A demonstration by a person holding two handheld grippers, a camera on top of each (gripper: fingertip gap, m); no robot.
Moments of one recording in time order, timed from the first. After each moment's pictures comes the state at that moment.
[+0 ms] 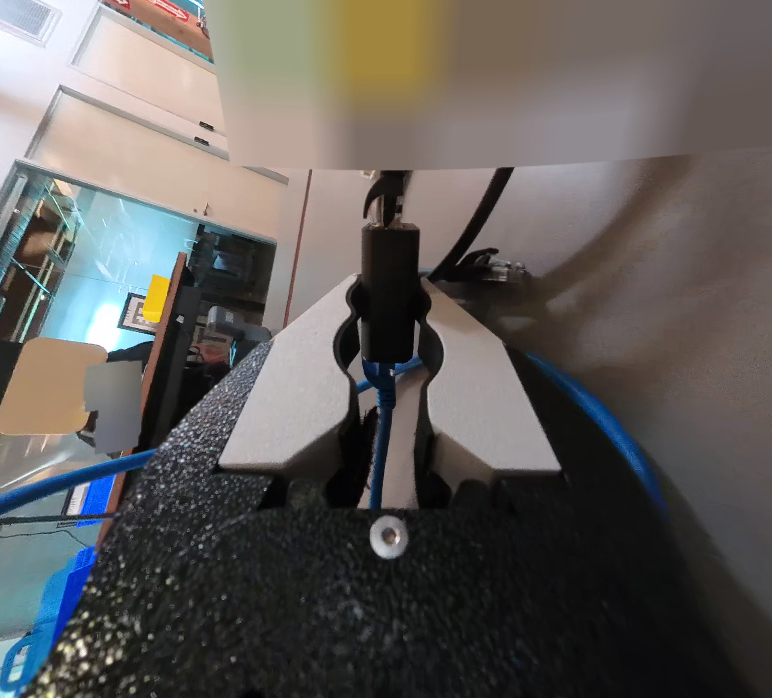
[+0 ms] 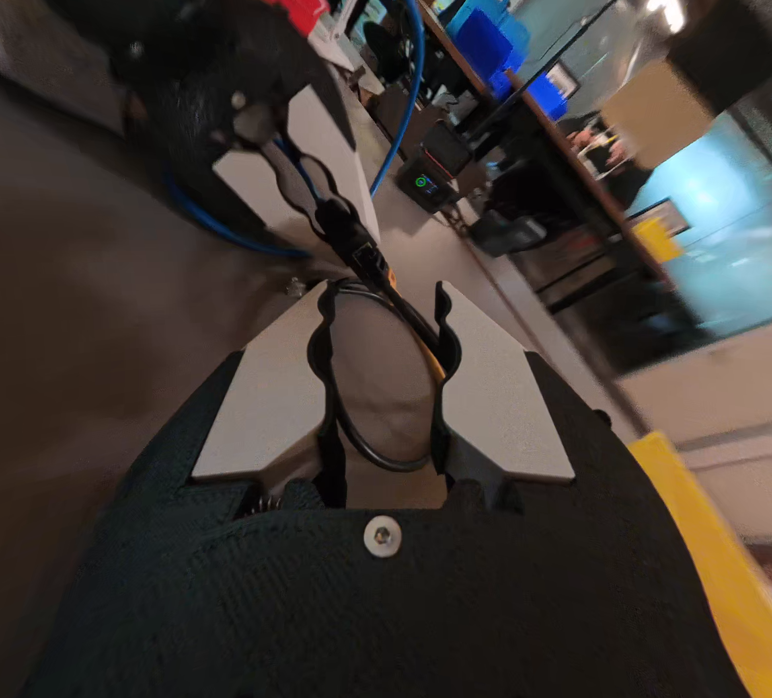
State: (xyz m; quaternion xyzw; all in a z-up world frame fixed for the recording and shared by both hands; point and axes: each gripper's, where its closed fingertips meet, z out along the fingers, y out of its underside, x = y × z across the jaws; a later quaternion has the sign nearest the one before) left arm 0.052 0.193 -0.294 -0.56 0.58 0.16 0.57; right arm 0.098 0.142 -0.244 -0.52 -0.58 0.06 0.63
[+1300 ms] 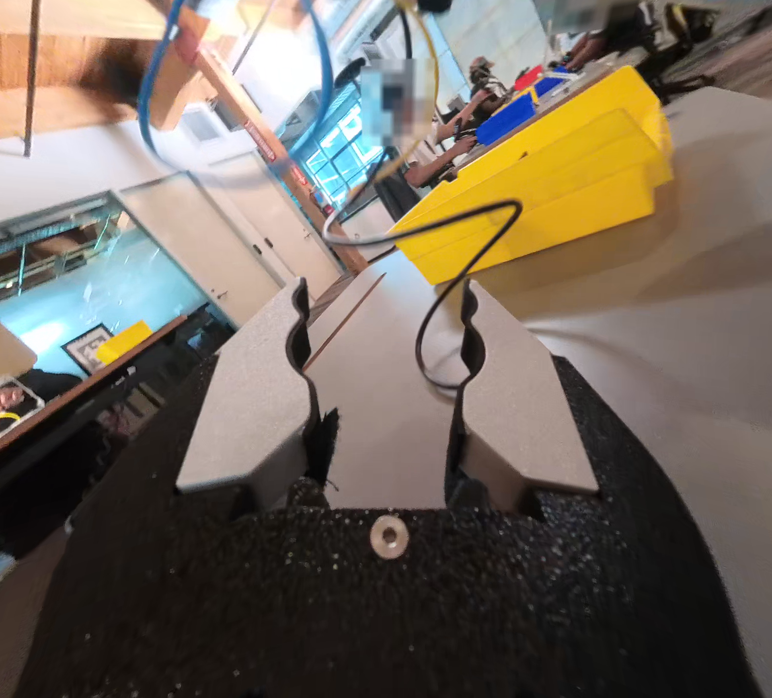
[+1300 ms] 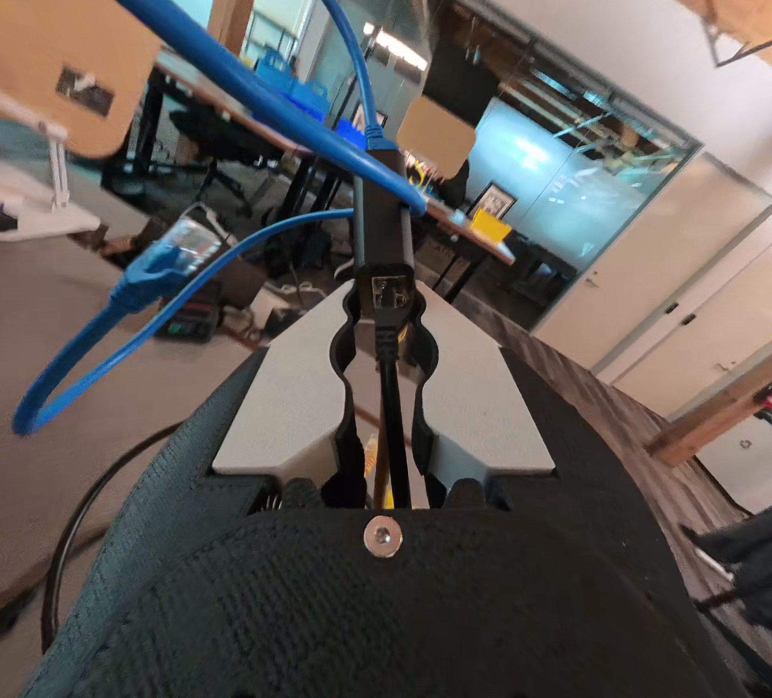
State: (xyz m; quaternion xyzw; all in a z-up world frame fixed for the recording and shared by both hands) left arm 0.066 0.153 -0.208 -0.50 0.41 -0.06 0.76; right arm 0.166 0.269 0.020 -0.56 -0.38 0.06 0.73
